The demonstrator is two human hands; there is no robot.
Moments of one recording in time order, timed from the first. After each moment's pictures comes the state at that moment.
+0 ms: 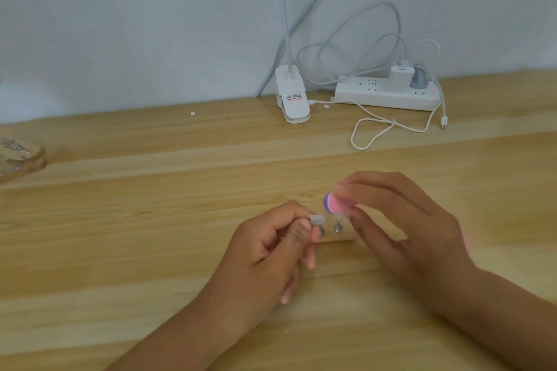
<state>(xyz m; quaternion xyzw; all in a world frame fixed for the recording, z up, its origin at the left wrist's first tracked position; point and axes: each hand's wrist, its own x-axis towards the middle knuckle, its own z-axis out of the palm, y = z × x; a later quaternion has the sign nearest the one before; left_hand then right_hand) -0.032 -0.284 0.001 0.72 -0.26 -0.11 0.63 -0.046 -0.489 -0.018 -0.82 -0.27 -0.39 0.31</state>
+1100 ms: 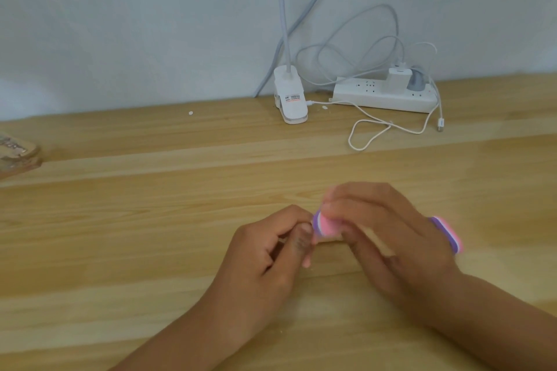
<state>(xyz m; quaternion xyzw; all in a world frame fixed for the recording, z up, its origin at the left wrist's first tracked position) -0.036 -0.288 -0.002 0.75 -0.29 -0.02 0.59 -0.049 -0.478 -0.021 -0.81 -0.31 -0.38 0.31</state>
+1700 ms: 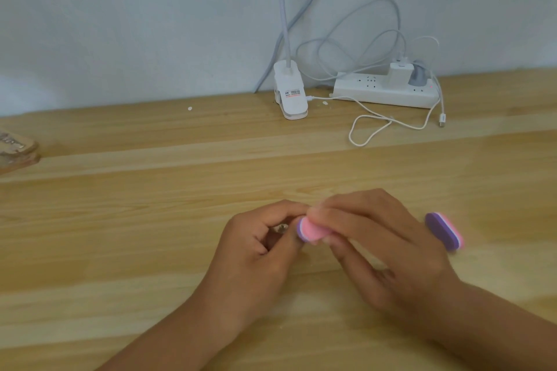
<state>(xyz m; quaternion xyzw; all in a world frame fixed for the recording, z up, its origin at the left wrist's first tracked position) -0.032 -0.289 -0.001 0.72 -0.25 -0.03 0.65 -0.055 -0.469 -0.020 -0.81 -0.30 -0.39 0.31</state>
